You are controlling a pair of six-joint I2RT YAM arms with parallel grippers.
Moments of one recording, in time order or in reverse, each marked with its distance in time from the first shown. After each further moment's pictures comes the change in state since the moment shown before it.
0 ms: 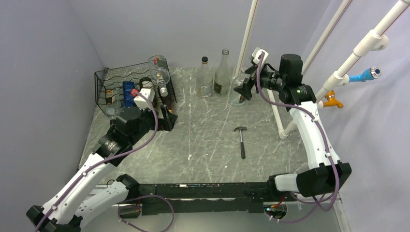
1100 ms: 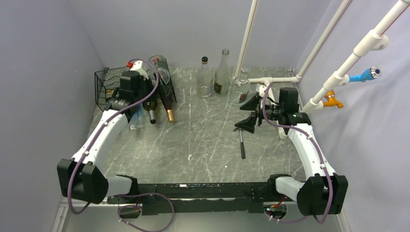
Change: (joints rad) left arm 0.380 0.506 0.283 0.066 0.242 -0.079; right arm -0.112 -0.216 -0.547 0.035 -0.425 -0.076
